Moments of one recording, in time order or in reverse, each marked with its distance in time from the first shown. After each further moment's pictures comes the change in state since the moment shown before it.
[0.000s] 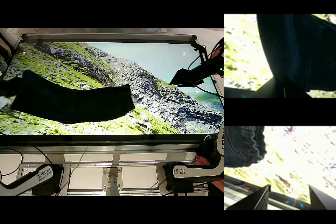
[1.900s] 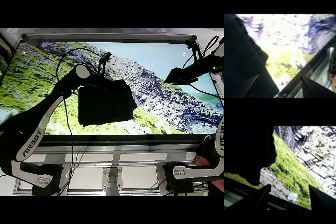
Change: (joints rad) left arm -0.883 -0.433 0.075 -0.586 0.502 0.094; right arm 0.051 -0.001 0.000 0.000 -0.051 0.007
